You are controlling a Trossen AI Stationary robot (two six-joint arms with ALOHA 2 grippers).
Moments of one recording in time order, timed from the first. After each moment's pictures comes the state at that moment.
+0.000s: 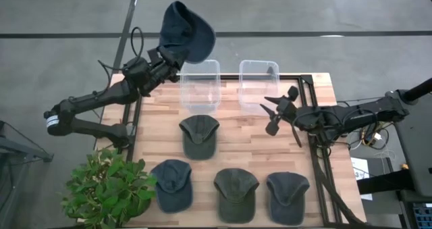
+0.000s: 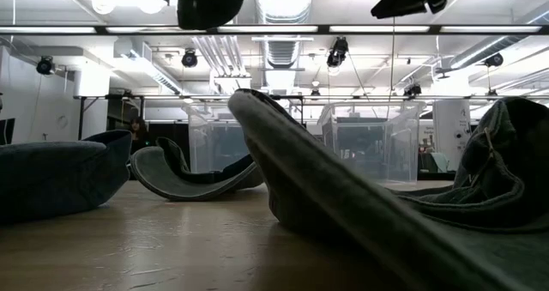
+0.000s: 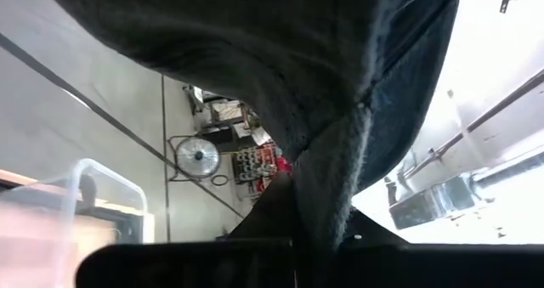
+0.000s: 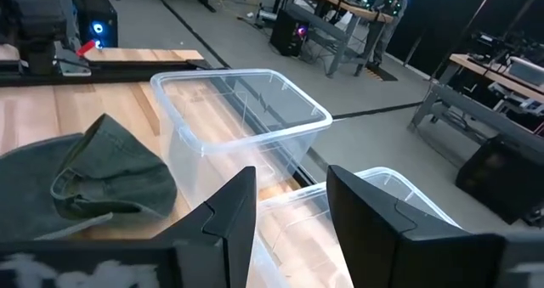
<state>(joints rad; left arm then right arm) 0.42 1.08 1.02 0.25 -0.35 -1.33 0.18 0.90 0.78 -0.23 0.80 0.01</state>
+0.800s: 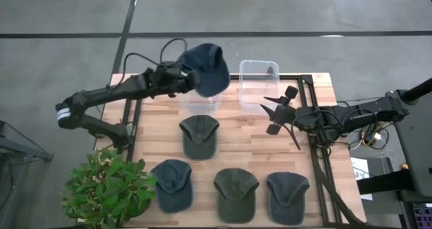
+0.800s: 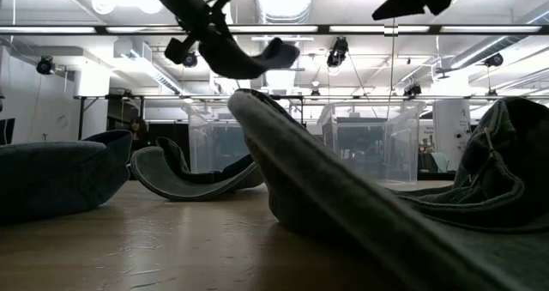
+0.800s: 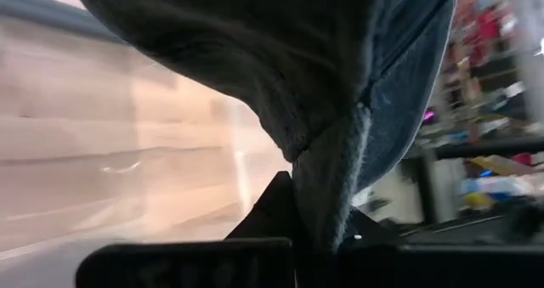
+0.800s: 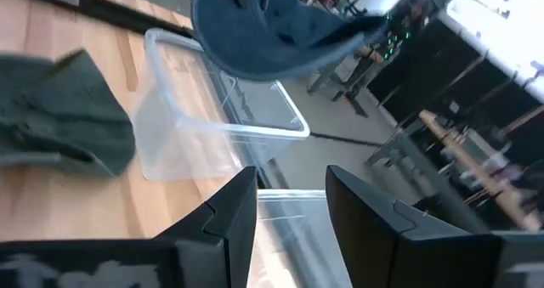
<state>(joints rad) 0.40 1.26 1.16 -0.39 -0.14 -1.17 0.18 0.90 0.78 -0.23 0.81 -0.35</state>
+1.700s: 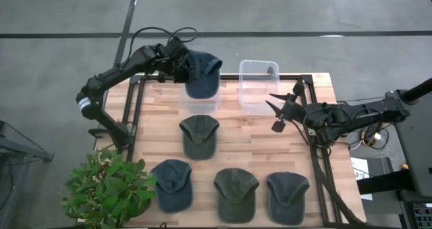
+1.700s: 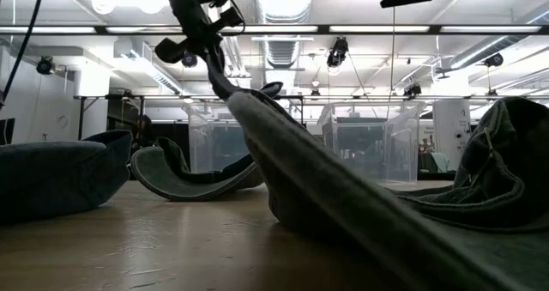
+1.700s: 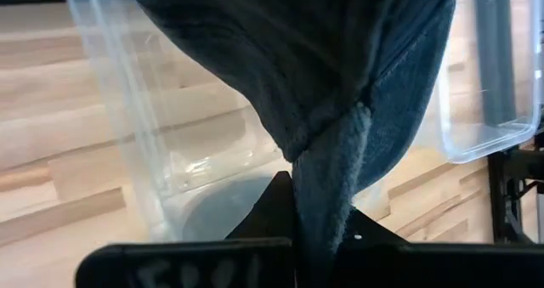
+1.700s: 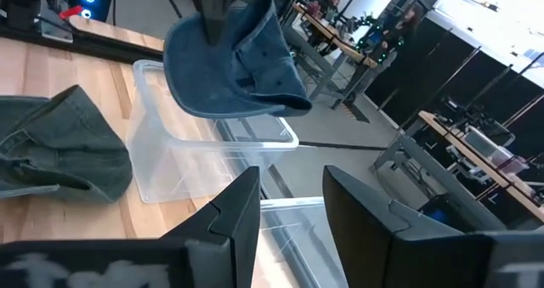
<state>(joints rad) 0.62 1.53 1.62 -1.08 0.12 -0.82 0.18 0.81 0.78 -0.24 0.81 -0.29</state>
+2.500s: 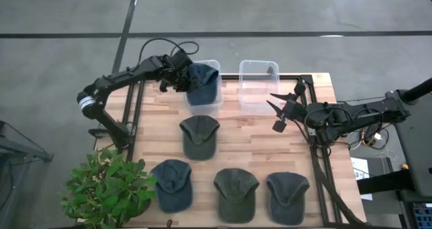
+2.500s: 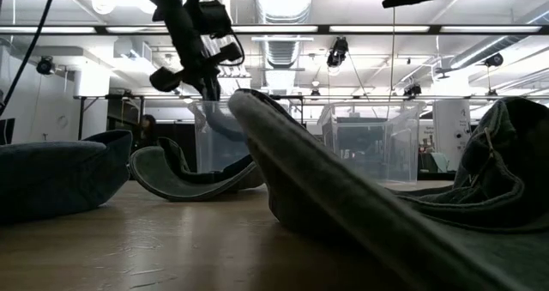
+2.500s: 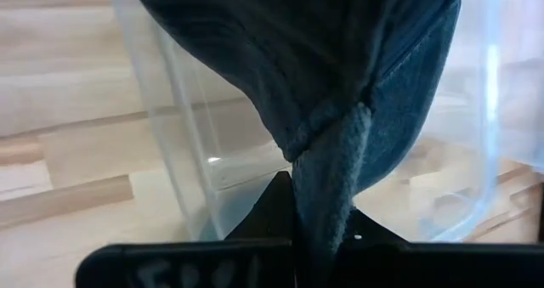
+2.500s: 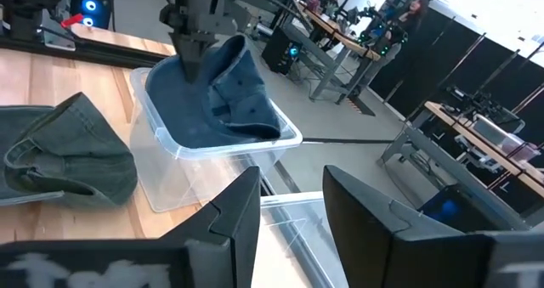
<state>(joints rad) 0.63 1.54 1.38 -0.91 0.13 -0.88 0.18 0.80 0.78 -0.27 0.81 -0.24</state>
